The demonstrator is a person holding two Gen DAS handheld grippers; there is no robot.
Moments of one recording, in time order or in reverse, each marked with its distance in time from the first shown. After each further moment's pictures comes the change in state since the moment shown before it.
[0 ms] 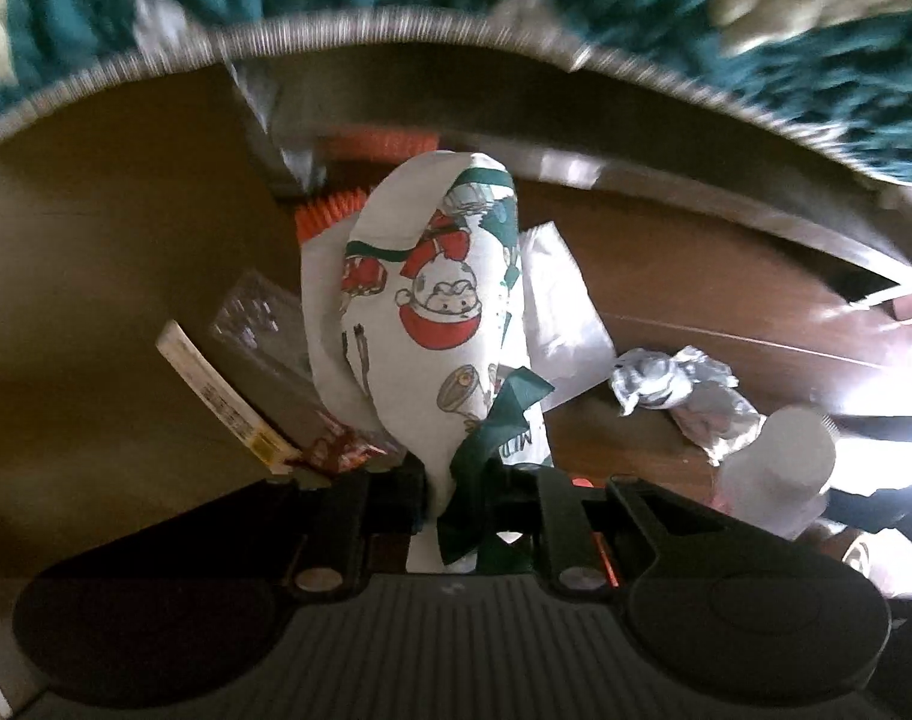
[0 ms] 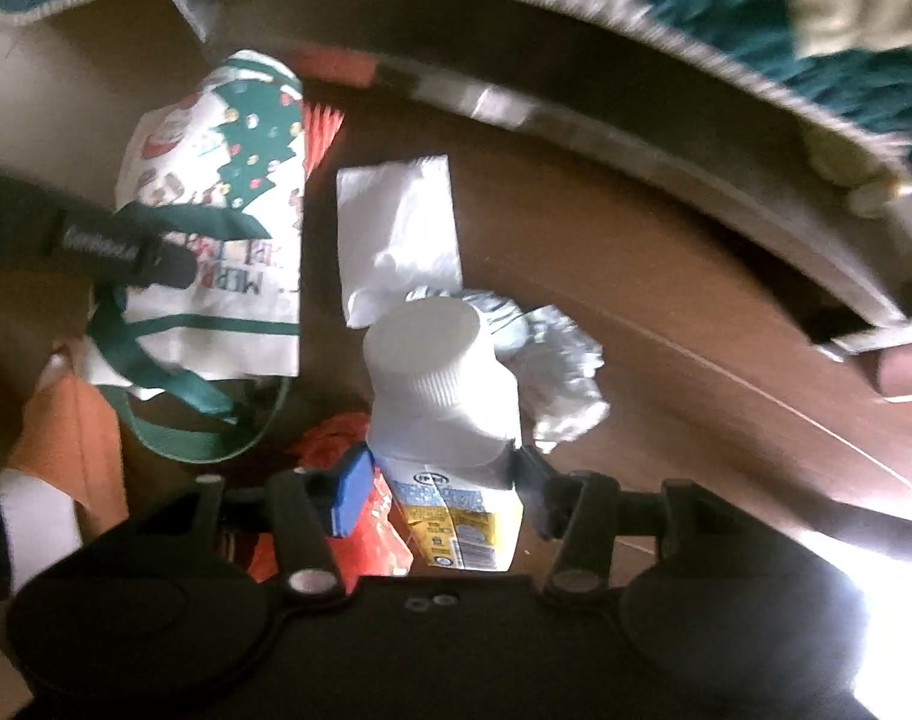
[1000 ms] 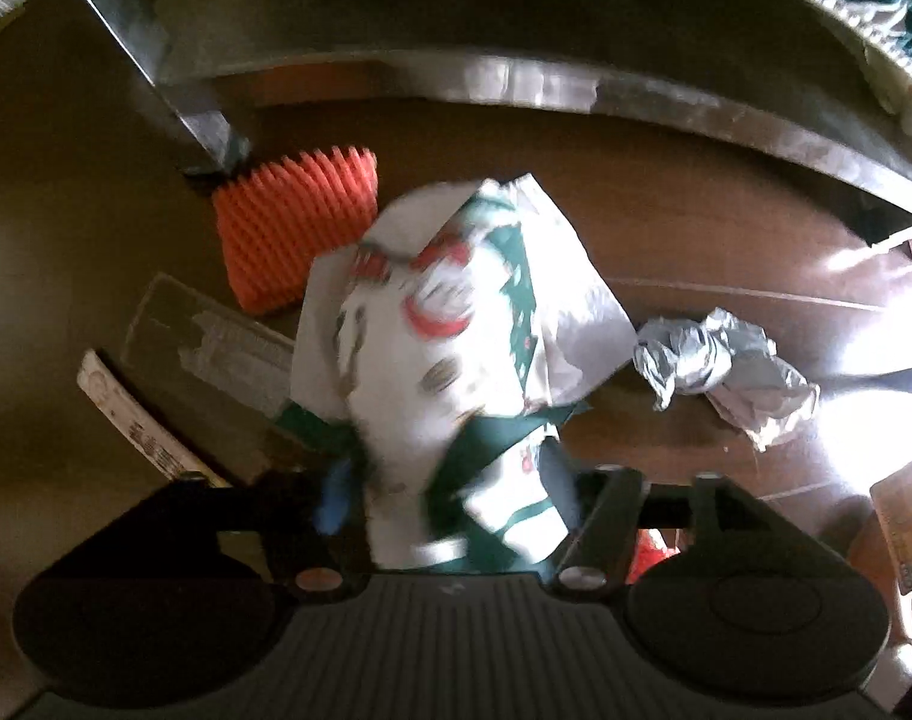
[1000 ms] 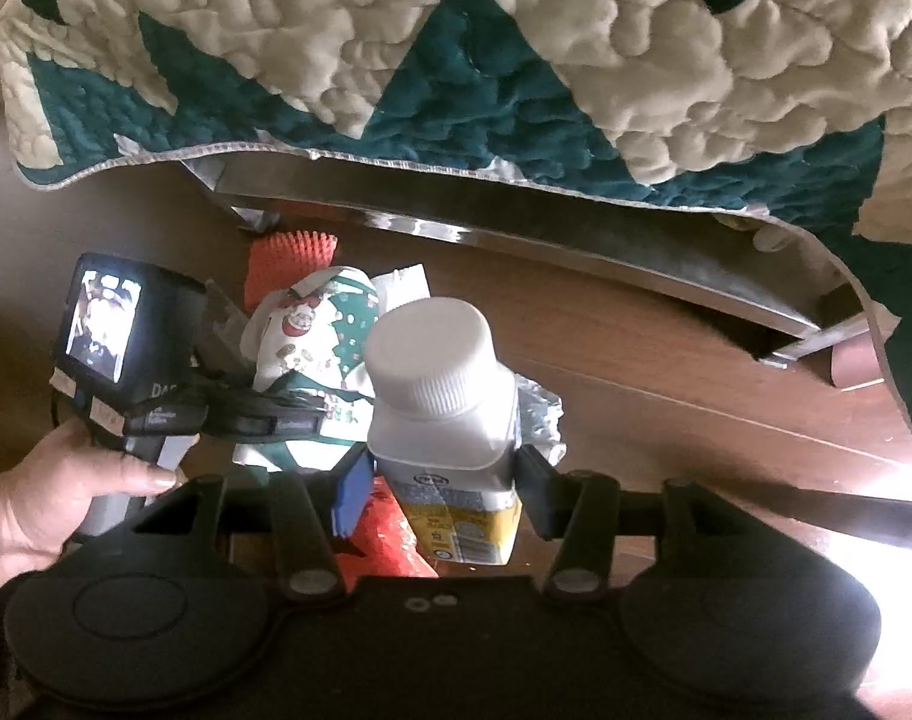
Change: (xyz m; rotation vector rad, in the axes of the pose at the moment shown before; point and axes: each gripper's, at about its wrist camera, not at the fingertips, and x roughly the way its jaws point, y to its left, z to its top) left arm 0.080 -0.004 0.000 0.094 0.021 -0.041; right arm -0.066 -0.027 0.025 0.131 -0.081 0.063
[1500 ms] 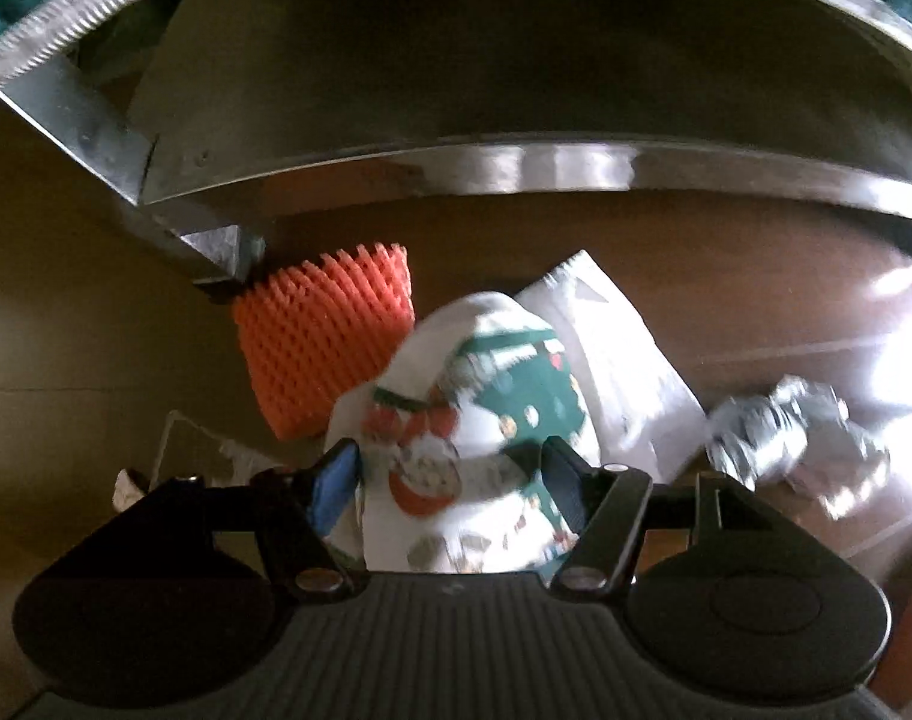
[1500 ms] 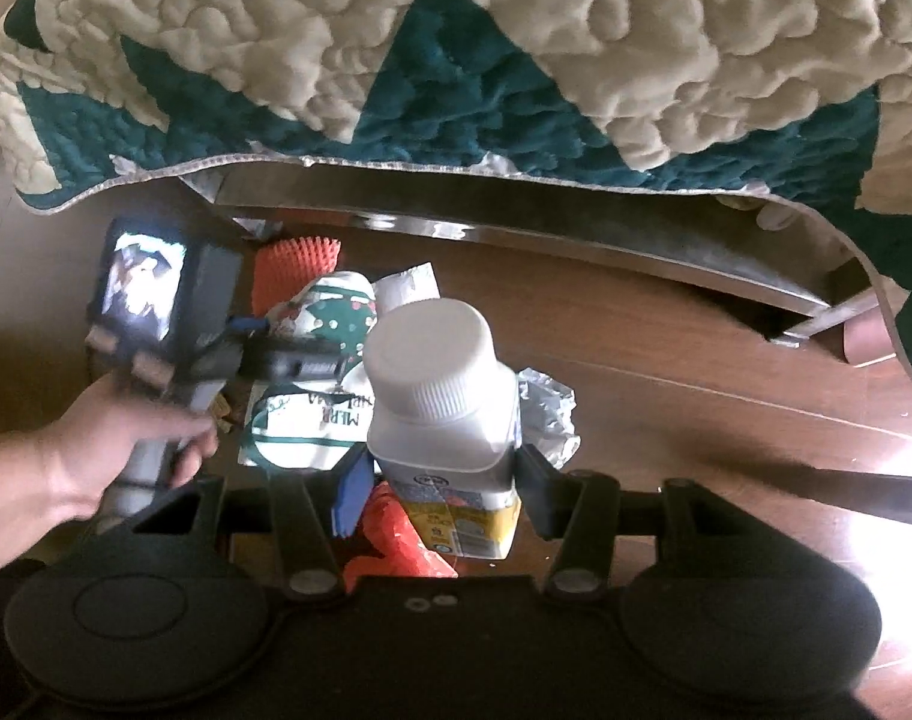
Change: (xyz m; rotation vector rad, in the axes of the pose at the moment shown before) left arm 0.031 0.006 0.049 0.074 -0.061 0.082; right arm 0.001 -0.005 0.001 0.046 0.021 0.032
